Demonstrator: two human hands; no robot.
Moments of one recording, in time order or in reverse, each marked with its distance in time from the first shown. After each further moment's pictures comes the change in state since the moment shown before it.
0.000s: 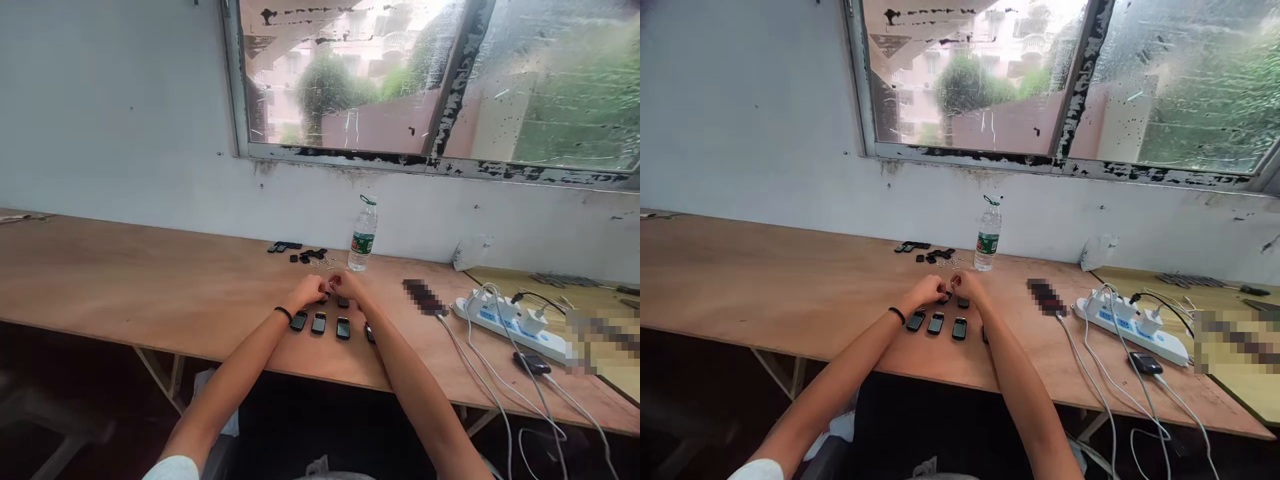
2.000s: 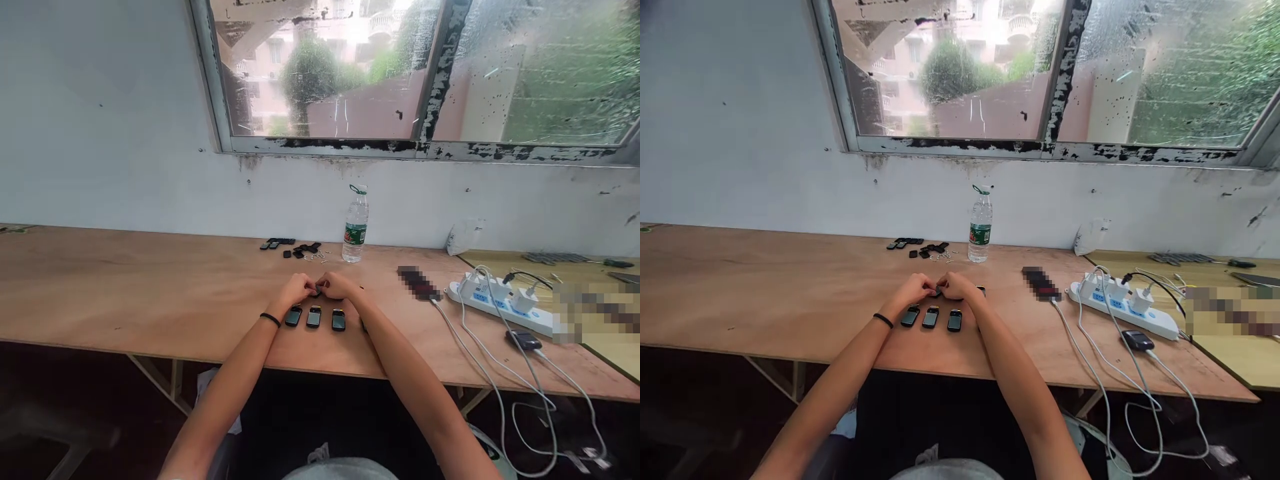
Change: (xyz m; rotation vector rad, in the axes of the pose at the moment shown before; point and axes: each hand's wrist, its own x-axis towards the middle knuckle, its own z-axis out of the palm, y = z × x) left_hand -0.022 -0.007 -0.003 -0.179 0.001 -0.040; right_hand -0.011 -0.010 0.003 0.004 -0.262 -0.204
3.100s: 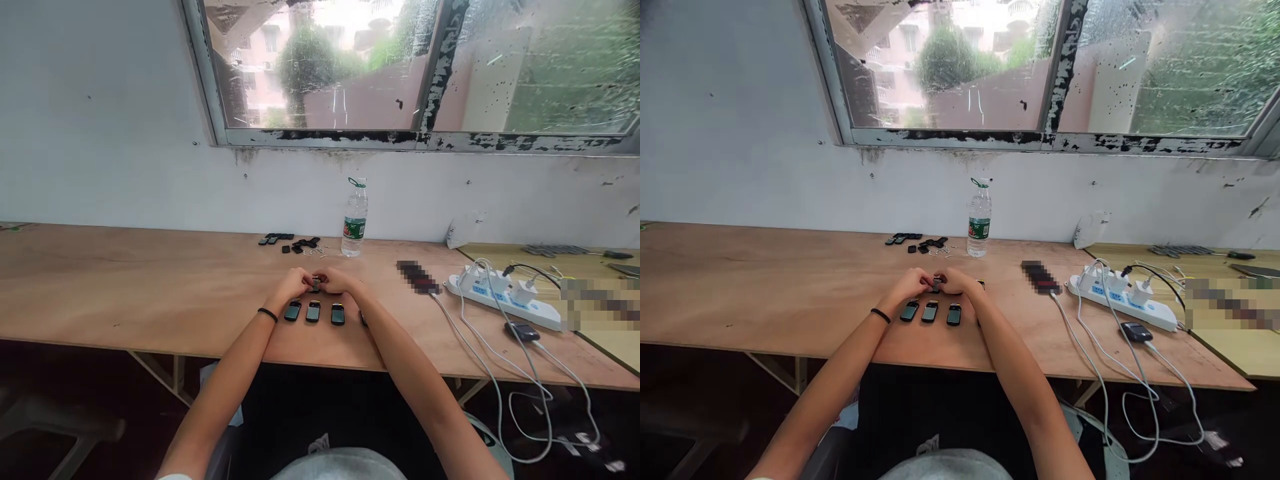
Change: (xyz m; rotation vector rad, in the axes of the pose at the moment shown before) left_hand 0.002 -0.002 -0.001 -0.038 0.027 -0.016; right_hand -0.001 0.000 -0.002 0.156 -0.030 -0.039
